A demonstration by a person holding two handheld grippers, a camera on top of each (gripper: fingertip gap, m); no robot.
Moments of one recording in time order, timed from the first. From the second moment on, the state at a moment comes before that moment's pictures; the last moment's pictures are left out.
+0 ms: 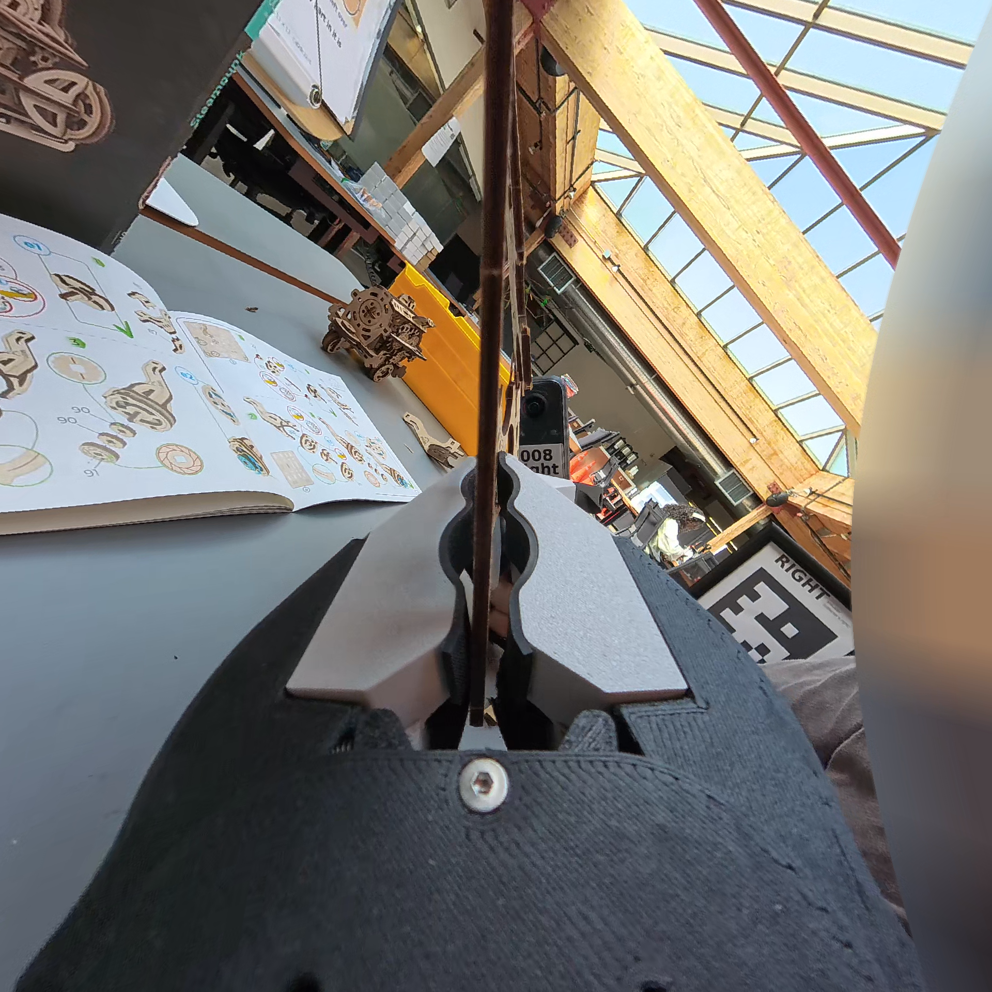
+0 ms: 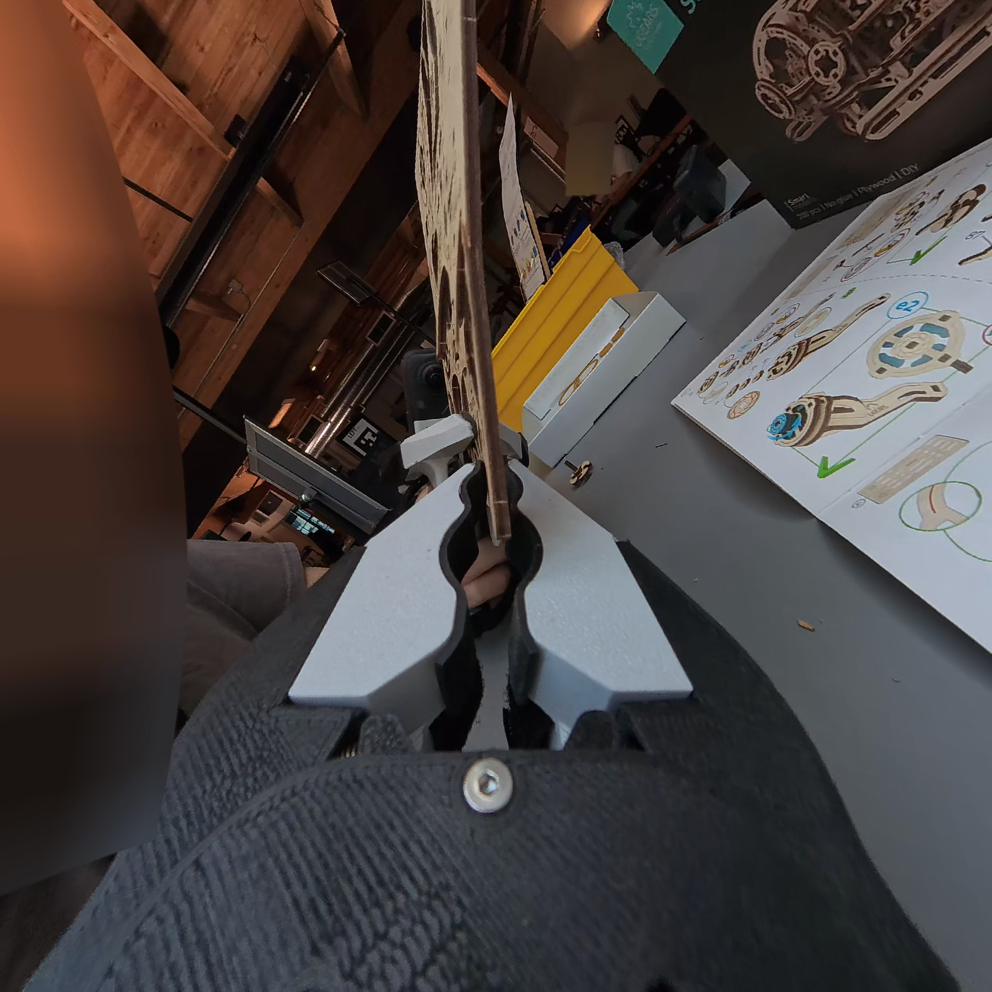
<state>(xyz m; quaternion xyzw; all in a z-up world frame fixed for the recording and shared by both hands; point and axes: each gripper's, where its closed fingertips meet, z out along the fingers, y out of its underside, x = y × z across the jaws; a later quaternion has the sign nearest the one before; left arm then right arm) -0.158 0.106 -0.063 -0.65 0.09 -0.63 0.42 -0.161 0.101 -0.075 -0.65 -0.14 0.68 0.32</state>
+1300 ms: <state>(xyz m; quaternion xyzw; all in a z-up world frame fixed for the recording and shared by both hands) -0.158 0.106 -0.065 -0.65 0.12 -0.63 0.40 -0.154 0.101 -0.086 -0.68 -0.19 0.64 0.30</state>
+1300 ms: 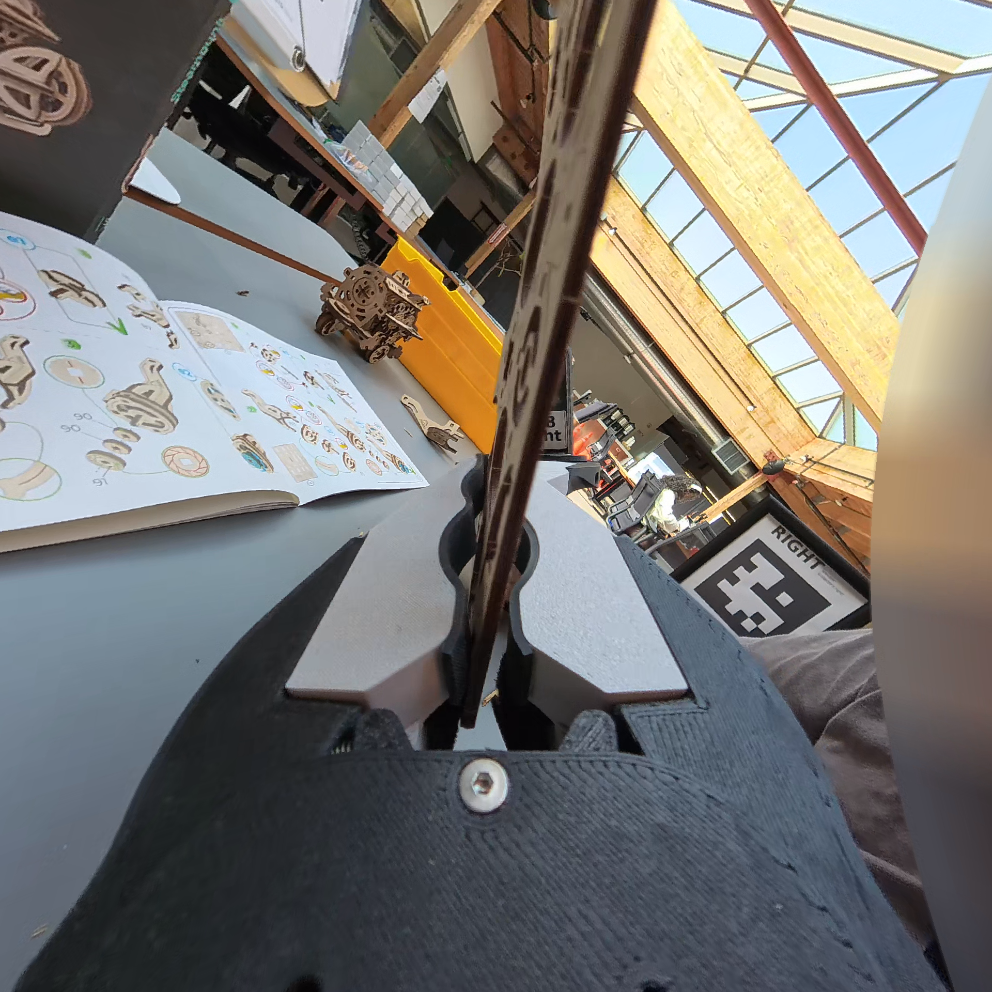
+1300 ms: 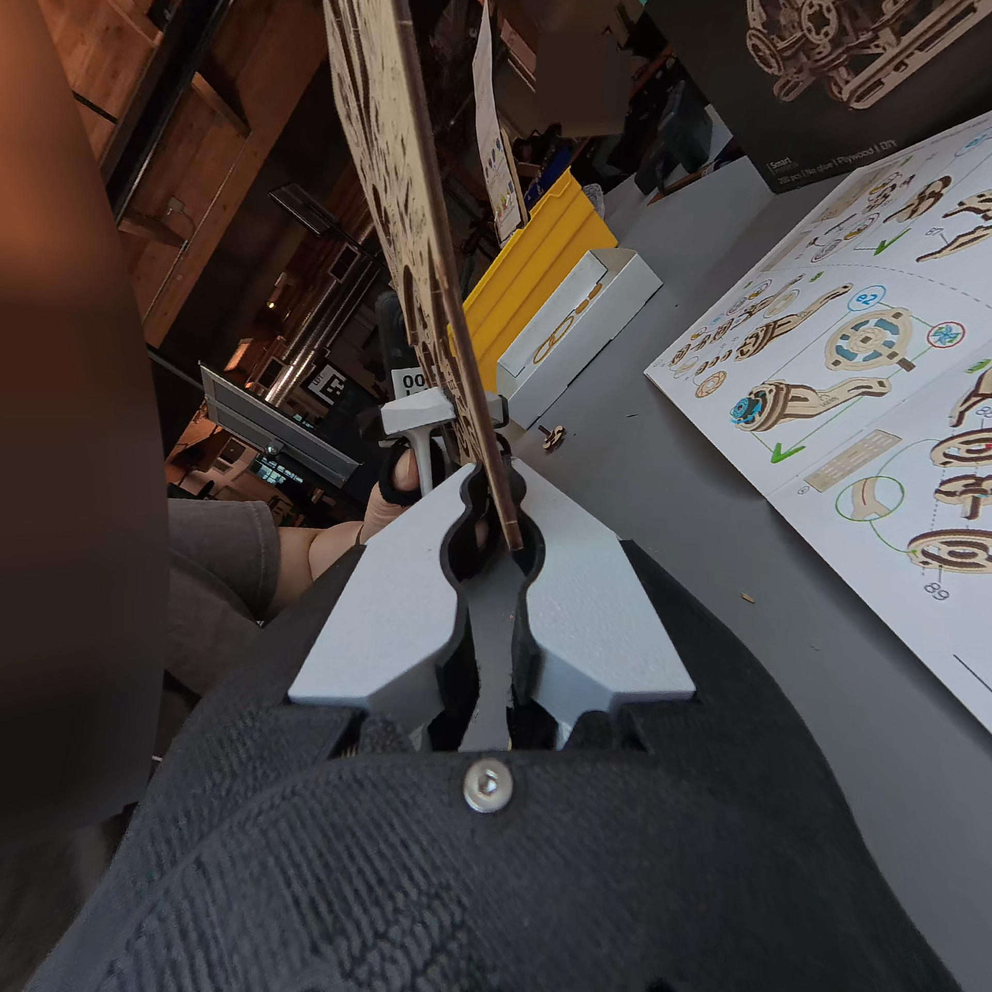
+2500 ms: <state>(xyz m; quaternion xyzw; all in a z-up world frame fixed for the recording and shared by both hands) -0.157 0.103 -0.059 -0.63 0.12 -0.65 0.40 -0.162 0.097 -0.069 -0.64 -0.19 0.67 0.32</state>
